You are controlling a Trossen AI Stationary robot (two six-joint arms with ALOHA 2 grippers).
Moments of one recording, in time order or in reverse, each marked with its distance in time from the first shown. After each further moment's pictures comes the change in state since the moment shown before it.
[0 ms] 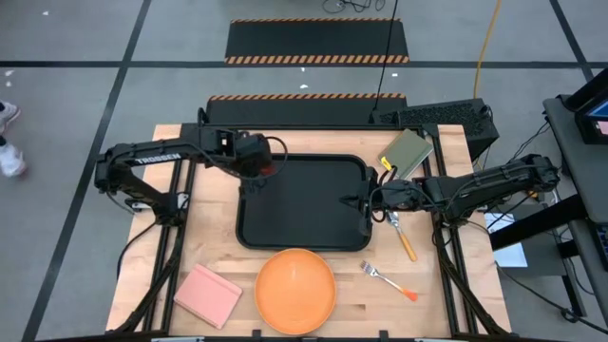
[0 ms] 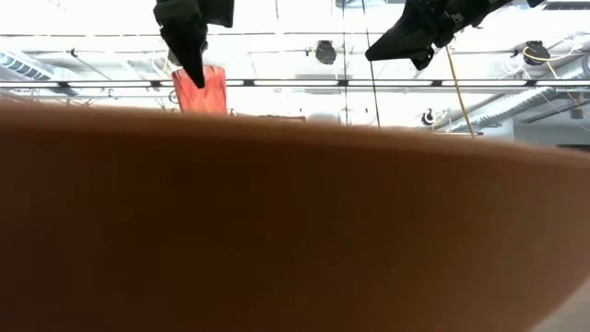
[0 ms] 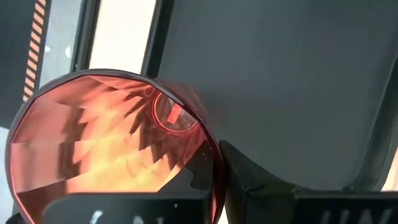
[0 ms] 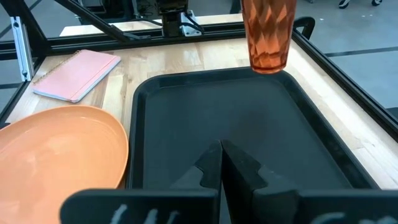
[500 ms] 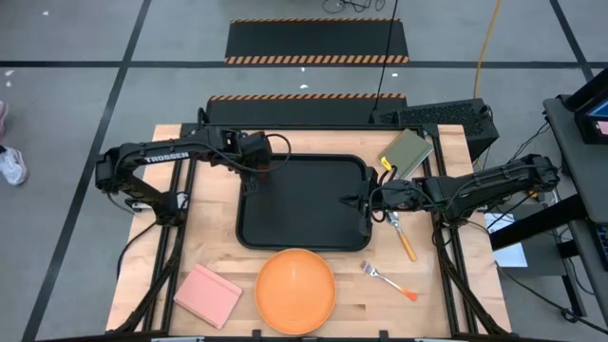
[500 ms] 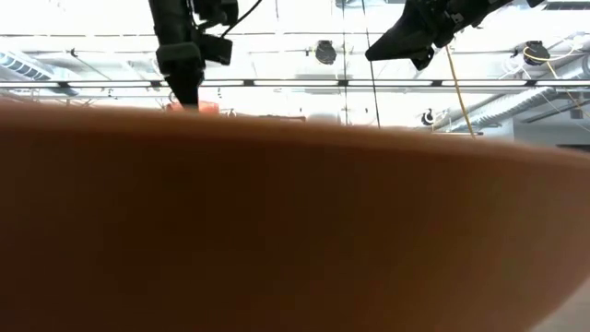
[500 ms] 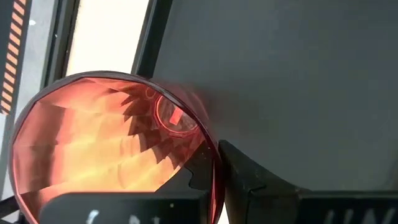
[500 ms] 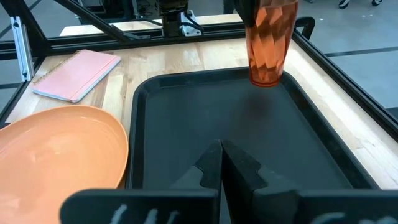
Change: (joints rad) left arm 0.105 0.000 -0.179 0.146 0.044 0.034; right arm 0.000 0.000 0.000 0.000 0.000 0.000
